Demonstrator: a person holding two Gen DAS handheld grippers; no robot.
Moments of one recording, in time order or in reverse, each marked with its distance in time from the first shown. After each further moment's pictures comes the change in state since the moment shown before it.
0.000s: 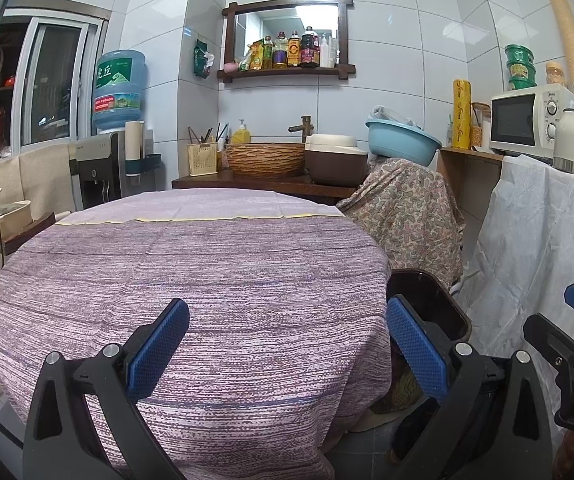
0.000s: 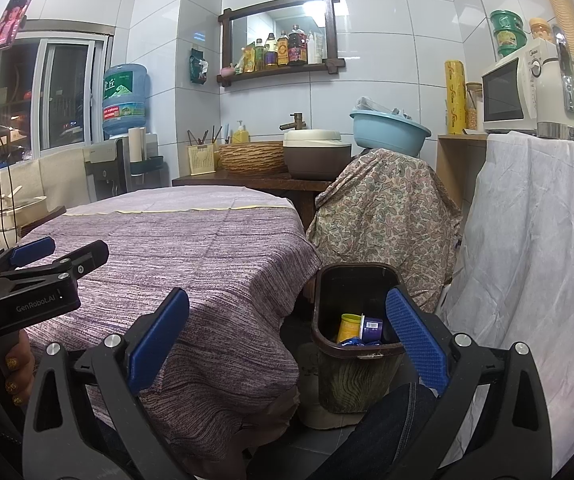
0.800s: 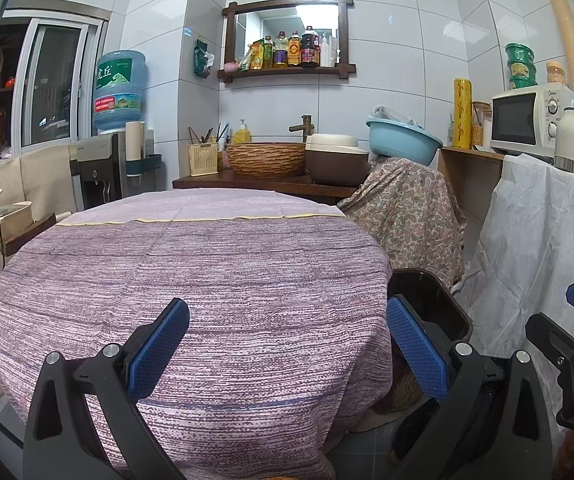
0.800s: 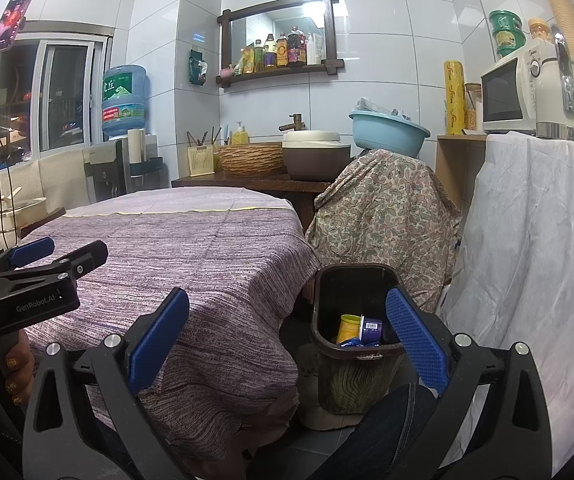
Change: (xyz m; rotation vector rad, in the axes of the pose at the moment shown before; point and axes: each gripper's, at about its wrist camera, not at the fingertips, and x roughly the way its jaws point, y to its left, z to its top) left arm 0.000 -0.001 0.005 0.002 0.003 0.002; right arm -0.001 0.000 0.000 0.001 -0.002 0.000
